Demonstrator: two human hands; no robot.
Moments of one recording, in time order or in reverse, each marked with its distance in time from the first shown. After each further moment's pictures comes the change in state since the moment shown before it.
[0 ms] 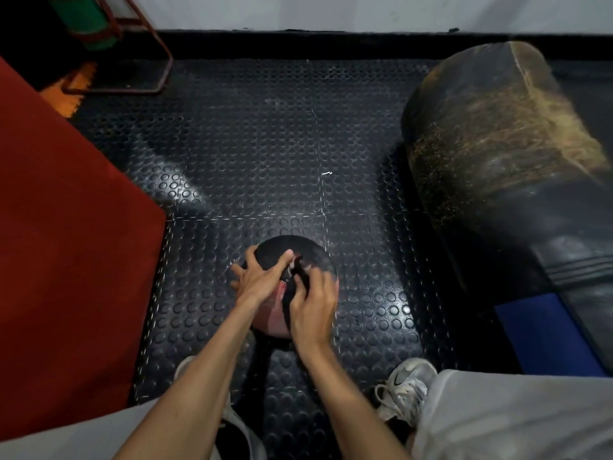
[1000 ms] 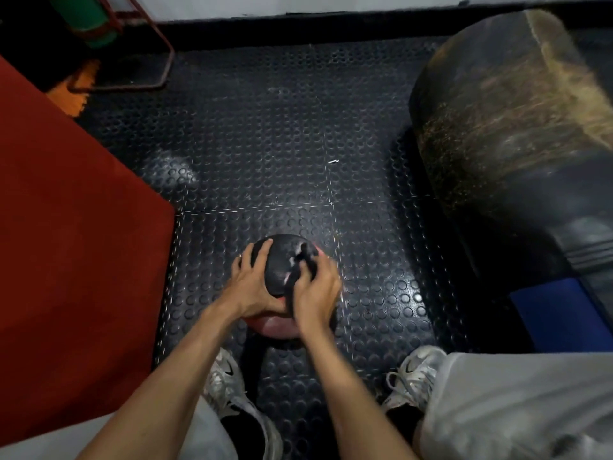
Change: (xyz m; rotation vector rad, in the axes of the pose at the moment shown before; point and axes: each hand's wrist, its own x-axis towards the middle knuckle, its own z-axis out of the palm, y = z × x) left_hand 0.003 -0.045 -0.035 0.517 -0.204 0.421; right_hand 0.007 -0.014 0.007 0.143 -0.022 0.202
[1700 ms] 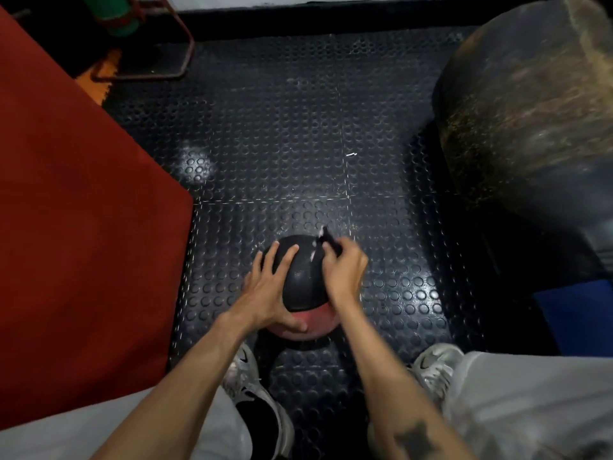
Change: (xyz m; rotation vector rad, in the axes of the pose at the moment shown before) left_hand -0.027 -0.008 0.009 0.144 -0.027 0.140; right_hand 0.032 -0.004 -0.004 -0.059 -0.158 0.114
